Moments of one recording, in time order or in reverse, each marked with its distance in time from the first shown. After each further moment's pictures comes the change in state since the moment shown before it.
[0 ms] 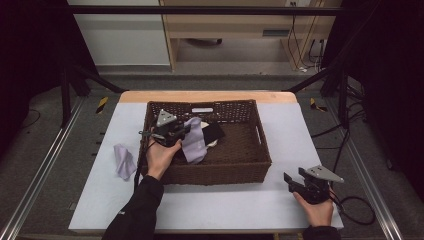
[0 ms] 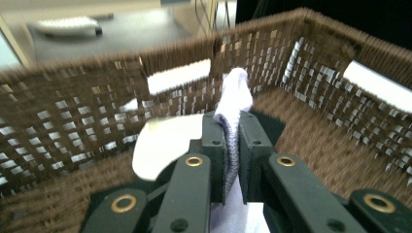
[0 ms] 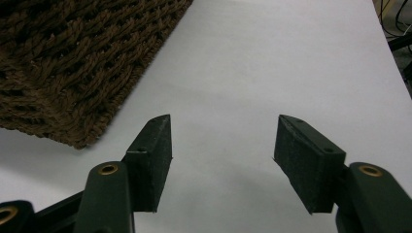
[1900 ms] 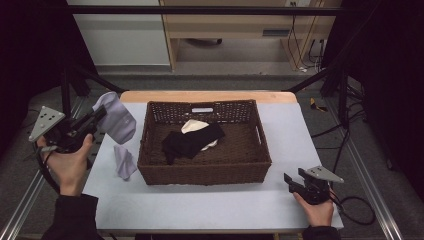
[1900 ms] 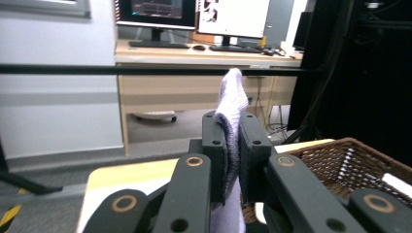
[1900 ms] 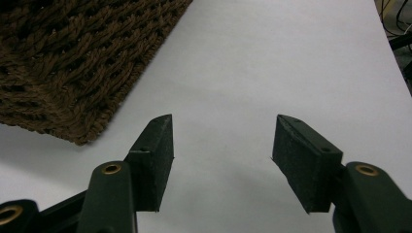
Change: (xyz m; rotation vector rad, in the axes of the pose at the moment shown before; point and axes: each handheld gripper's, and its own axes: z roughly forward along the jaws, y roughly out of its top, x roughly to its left) left arm 0.085 0.016 -0.199 -0.353 0.237 -0.061; right arm 0.001 -0.001 -0.001 0.009 0.002 0.001
